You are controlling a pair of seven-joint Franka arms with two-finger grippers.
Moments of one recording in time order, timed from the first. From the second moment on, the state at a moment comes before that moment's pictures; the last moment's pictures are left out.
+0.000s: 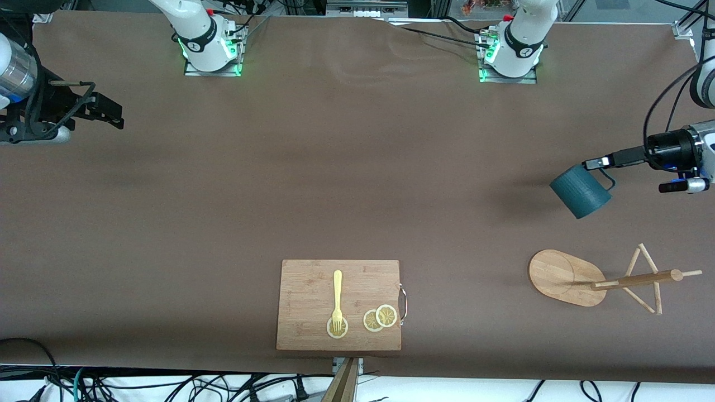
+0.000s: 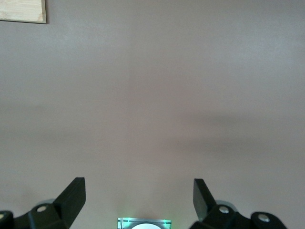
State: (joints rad) left arm 0.64 0.24 -0.14 -1.99 -1.11 1.50 0.44; right arm 0.00 -0.01 0.06 -1.65 -0.03 1.52 0.01
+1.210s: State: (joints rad) left arm 0.73 0.61 -0.15 -1.82 -1.43 1.36 0.44; right arm 0.00 -0.01 0.06 -1.65 -0.03 1.52 0.01
